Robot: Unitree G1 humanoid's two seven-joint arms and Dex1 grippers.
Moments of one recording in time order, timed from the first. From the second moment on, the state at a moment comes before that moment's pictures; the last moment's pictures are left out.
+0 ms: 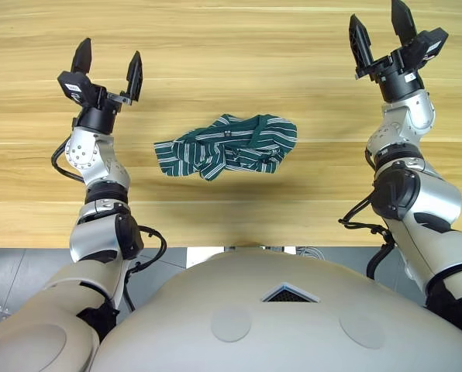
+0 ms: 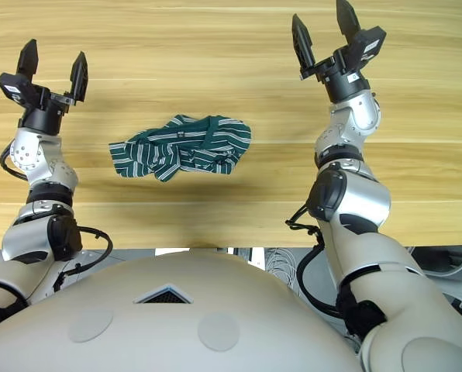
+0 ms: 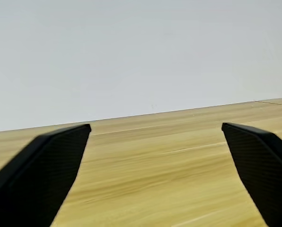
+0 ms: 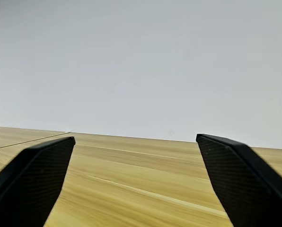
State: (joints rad) left arm -0.33 0.31 0.34 0.93 -0.39 -0.75 -0.81; right arm -0.66 -0.27 -0.47 1.27 0.35 -0.74 1.06
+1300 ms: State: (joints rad) left arm -0.05 0.33 0.33 0.55 -0.59 -0.42 -1.20; right arm -0.58 -0.30 -0.06 1.31 -0.01 -0.51 1.34
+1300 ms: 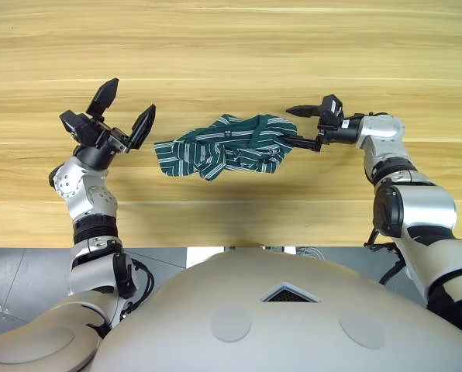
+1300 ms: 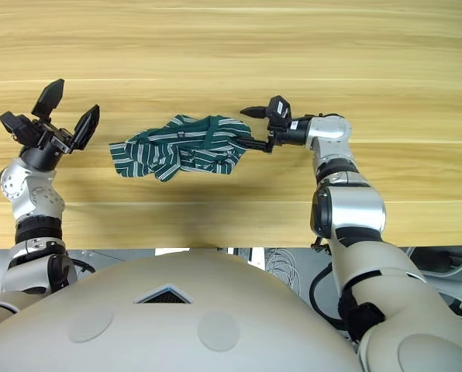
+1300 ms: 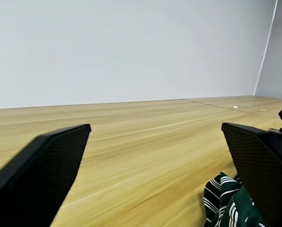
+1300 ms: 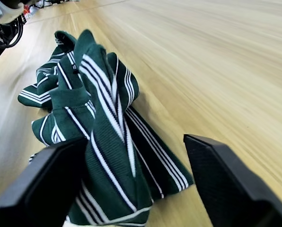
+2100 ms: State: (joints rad) left arm 0.09 0.36 0.27 0.52 -0.57 -0.30 -1.30; right arm -0.58 -0.30 -0.08 1.30 0.01 -0.55 1.46
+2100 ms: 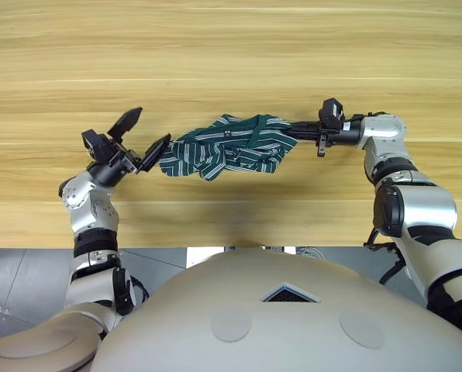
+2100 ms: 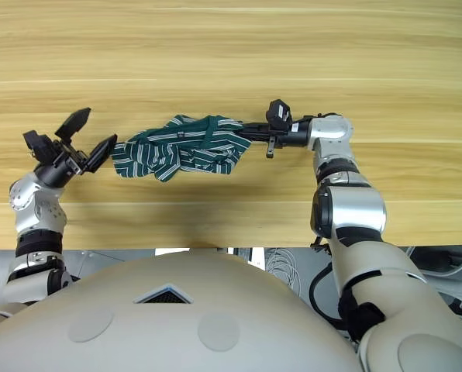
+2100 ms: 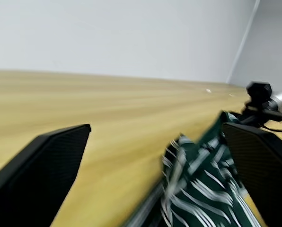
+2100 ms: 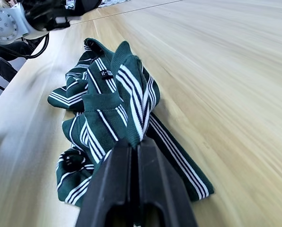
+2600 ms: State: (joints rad) left arm 0.10 0.36 0.16 0.54 -0.35 -0.31 -1.06; right arm -0.58 -0.30 -0.07 1.29 0.00 -0.58 1.46
